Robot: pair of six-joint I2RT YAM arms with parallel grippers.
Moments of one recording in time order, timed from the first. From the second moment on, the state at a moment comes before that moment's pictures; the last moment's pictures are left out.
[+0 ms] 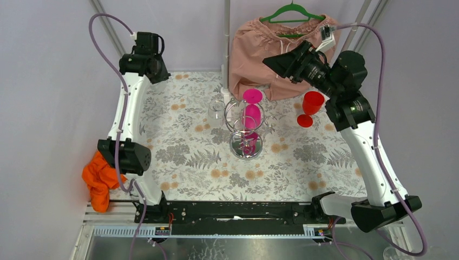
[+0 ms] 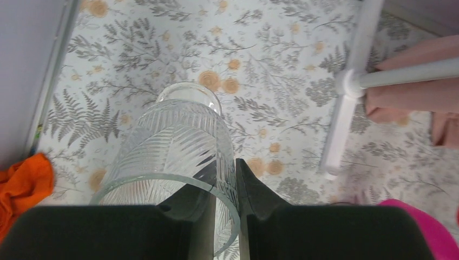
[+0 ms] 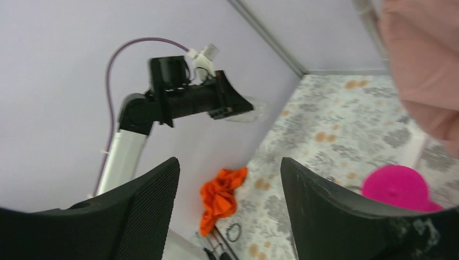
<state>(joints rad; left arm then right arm) -0.05 1.76 2.07 -1.08 -0.16 -0.38 0.32 1.25 1.55 -0.17 -0.51 0.87</state>
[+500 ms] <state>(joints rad) -0.03 2.06 2.13 -1.14 -0.11 -0.33 0.32 1.25 1.53 -0.43 -0.36 0.66</state>
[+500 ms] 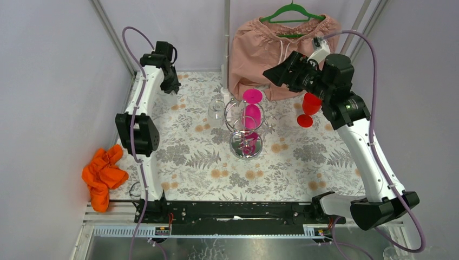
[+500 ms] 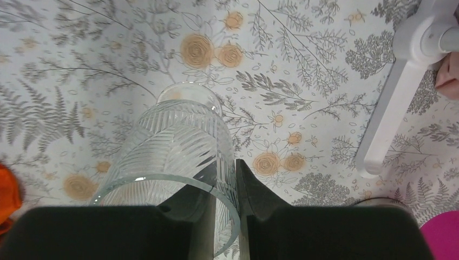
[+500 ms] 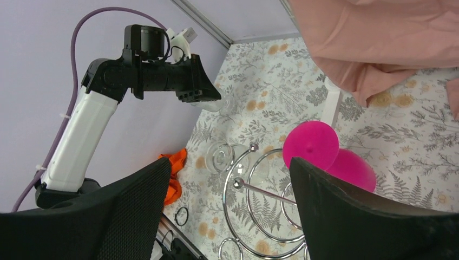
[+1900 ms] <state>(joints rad) -0.01 2.15 1.88 -0.99 -0.01 -0.32 0.32 1.26 1.37 -0.38 -0.33 0.65</state>
